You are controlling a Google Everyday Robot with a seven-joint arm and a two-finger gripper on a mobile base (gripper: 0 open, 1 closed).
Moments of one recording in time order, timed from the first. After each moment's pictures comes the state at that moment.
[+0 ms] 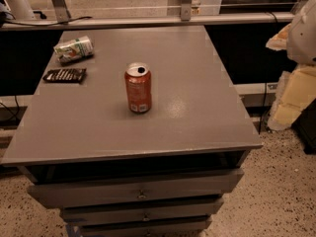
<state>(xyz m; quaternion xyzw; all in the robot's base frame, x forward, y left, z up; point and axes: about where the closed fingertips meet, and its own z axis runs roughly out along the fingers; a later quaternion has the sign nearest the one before) 0.438 -0.217 0.976 -0.60 0.78 -0.03 0.16</state>
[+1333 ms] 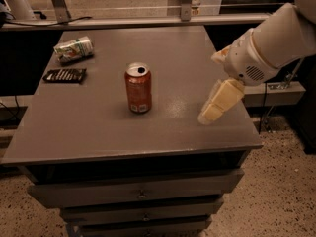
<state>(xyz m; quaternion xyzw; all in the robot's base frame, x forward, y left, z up) 0.501 -0.127 0.916 -0.58 0.76 0.10 0.28</state>
